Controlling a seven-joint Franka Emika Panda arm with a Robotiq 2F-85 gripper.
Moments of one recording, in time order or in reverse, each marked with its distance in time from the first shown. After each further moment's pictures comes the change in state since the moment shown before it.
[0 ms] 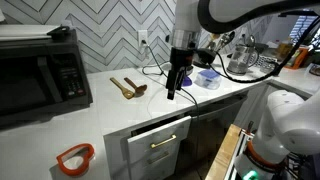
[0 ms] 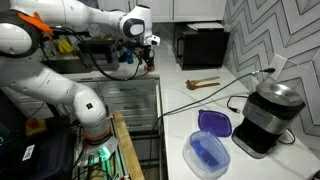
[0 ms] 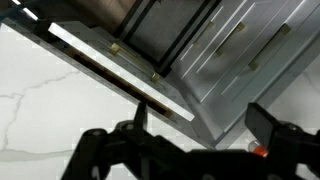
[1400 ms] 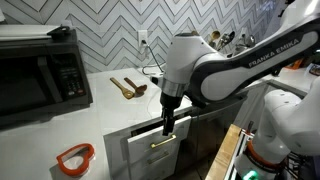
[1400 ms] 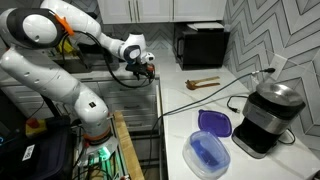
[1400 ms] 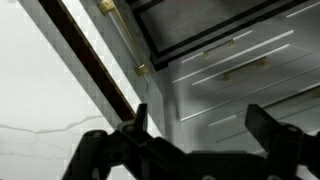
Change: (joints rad) arm 0.117 0.147 0.088 -0.247 -0.048 0.487 -0.323
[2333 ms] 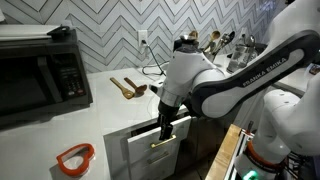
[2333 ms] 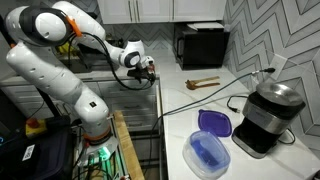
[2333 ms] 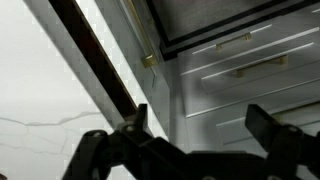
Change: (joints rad) arm 0.020 0.066 0.004 -0.059 -0.054 0.199 -0.003
